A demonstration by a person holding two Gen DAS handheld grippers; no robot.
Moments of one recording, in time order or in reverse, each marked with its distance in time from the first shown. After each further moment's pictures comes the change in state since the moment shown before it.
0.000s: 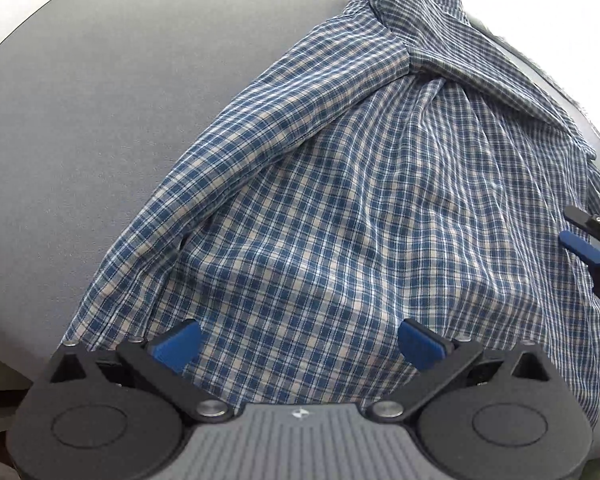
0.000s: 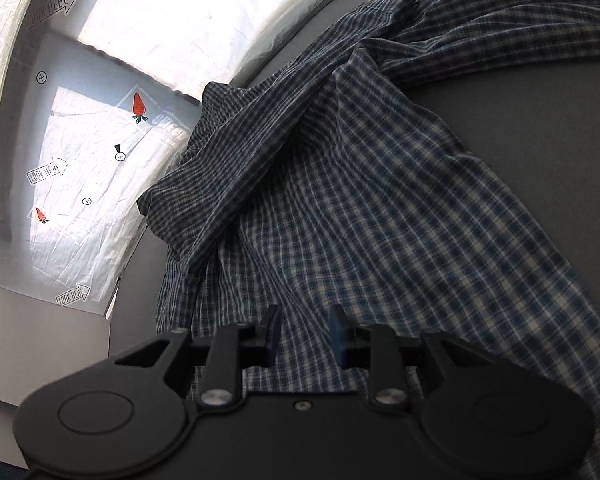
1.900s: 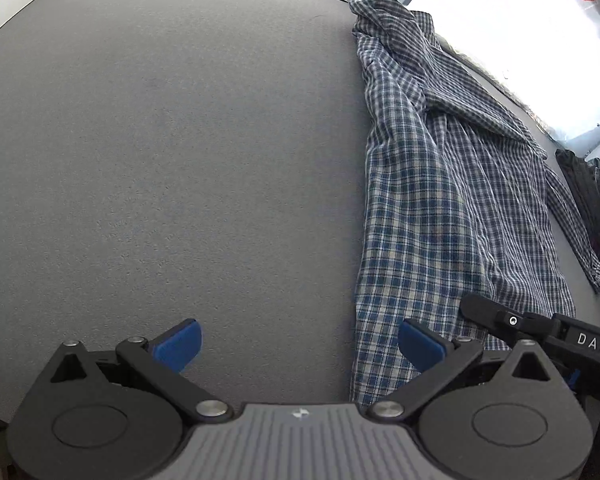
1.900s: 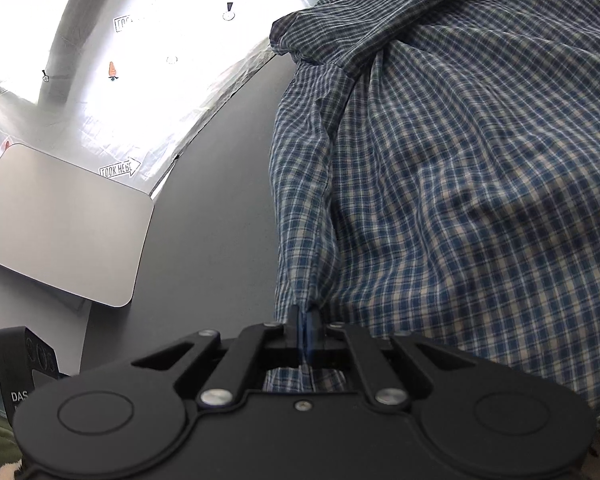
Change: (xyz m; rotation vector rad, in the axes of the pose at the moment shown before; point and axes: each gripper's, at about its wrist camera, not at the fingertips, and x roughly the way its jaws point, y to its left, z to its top) left arm 0.005 0.111 0.050 0.131 0.010 -0.193; right arm 0.019 0.118 -0.169 -0.186 0.083 0.043
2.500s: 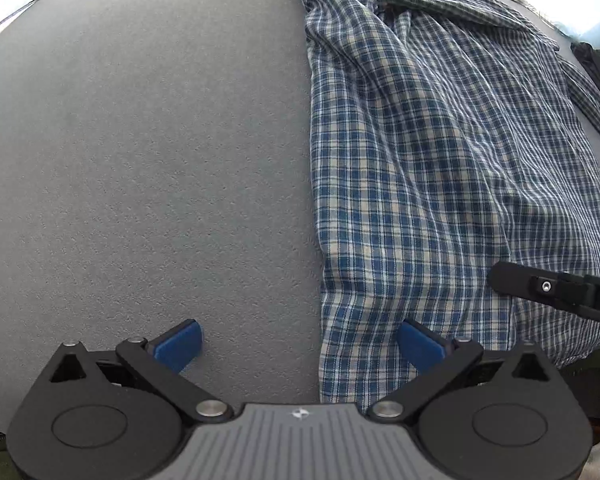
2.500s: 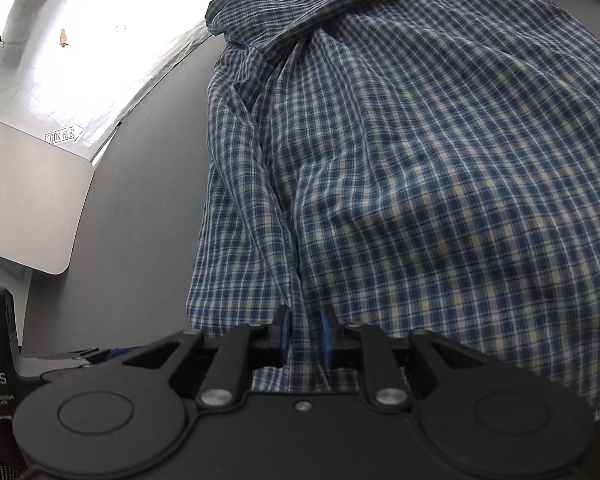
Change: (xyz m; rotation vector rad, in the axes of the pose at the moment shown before) left arm 0.049 -0.067 -0.007 0.167 0.127 0.174; right arm -0.009 -0.044 0.023 -0.080 0.101 -0.168
